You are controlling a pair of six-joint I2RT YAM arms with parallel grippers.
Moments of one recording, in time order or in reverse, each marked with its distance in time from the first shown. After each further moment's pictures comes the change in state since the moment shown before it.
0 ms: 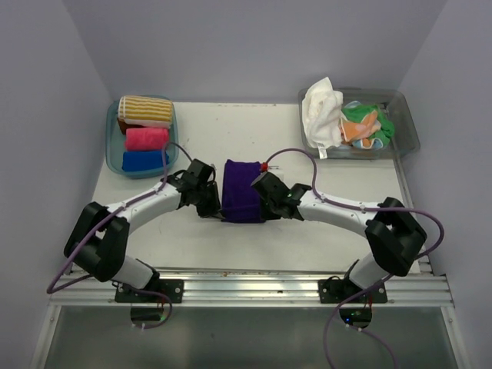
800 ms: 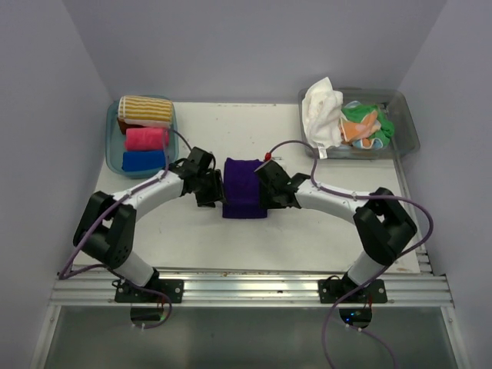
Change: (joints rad) left arm 0.056 0.143 0.142 -0.016 -0.054 0.063; right arm -0.110 0.122 0.070 0.036 -0.023 -0.050
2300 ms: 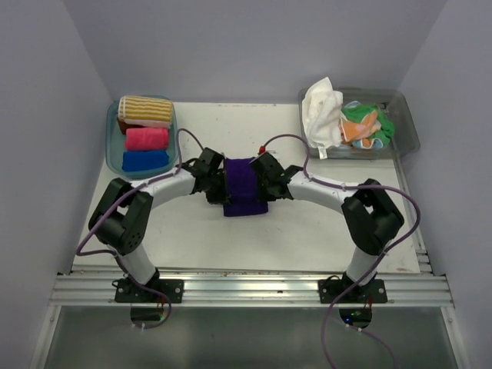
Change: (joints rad) left arm -0.040 0.117 0.041 0.114 0.028 0.000; right arm -0.025 0.106 0.119 0.006 -0.039 -0.023
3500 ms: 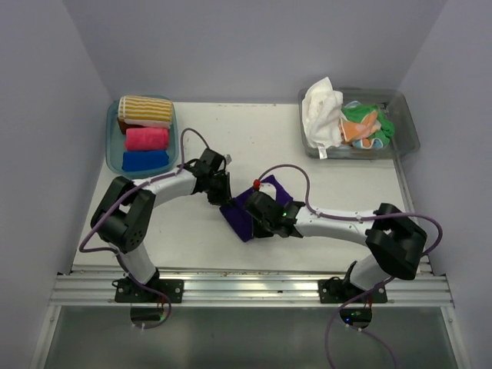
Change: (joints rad) left arm 0.000 0.020 -0.004 0.021 0.071 0.120; right arm 0.285 -0.235 -0.293 0.082 0.019 0.211
